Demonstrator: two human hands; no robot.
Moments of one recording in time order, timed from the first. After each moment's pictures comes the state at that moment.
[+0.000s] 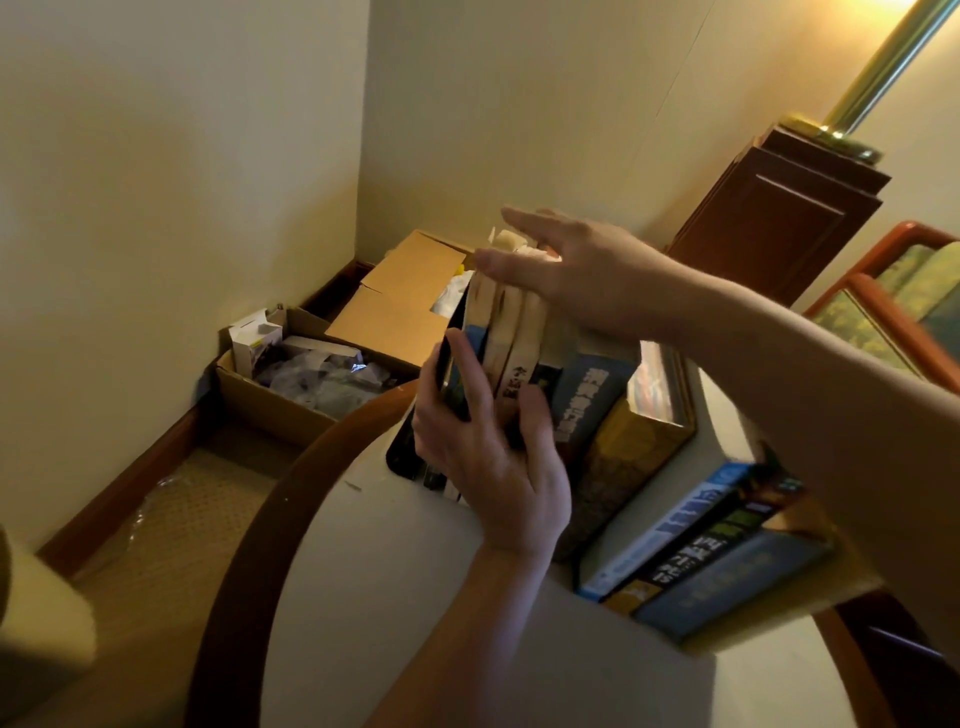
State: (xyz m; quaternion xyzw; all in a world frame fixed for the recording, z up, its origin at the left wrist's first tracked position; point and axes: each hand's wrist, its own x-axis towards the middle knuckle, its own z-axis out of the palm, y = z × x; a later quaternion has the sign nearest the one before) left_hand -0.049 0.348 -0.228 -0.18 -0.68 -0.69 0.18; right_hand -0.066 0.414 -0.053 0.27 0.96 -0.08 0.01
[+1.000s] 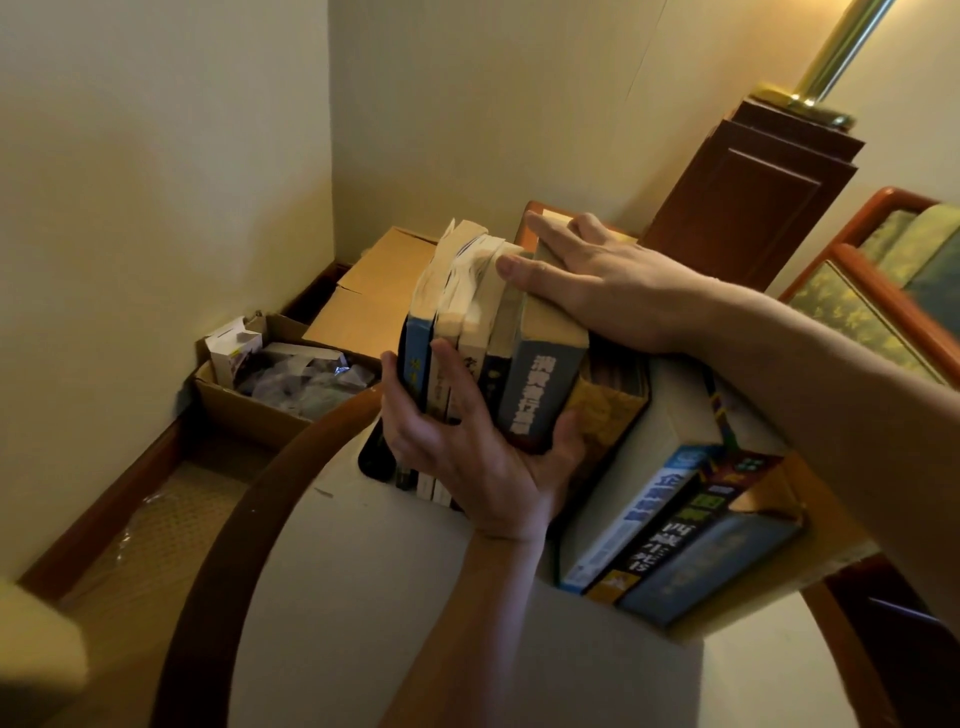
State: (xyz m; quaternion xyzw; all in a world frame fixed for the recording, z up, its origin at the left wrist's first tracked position) left_hand -0.044 0.371 -0.240 -0.19 -0.72 -0.60 0.29; right_hand -0.029 0.457 -0.062 0.31 0.95 -0.06 0.06
